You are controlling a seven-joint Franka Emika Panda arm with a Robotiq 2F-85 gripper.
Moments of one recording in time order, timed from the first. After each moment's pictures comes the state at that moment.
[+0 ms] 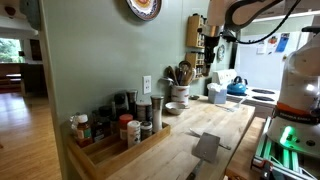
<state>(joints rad) 0.11 -0.68 0.10 -2.66 -0.40 2.16 -0.31</state>
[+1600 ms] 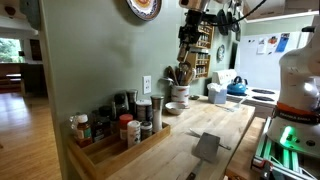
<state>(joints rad) 0.37 -0.50 0.04 -2.34 -0.15 2.16 -0.87</state>
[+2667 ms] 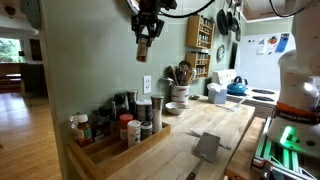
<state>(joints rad) 0.40 0.05 0.39 -1.74 -0.27 1.98 -0.93</state>
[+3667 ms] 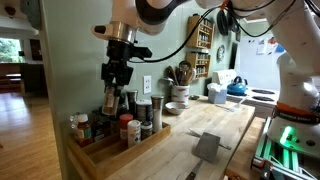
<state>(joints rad) 0.46 0.49 0.45 -1.61 -0.09 2.26 -0.82</state>
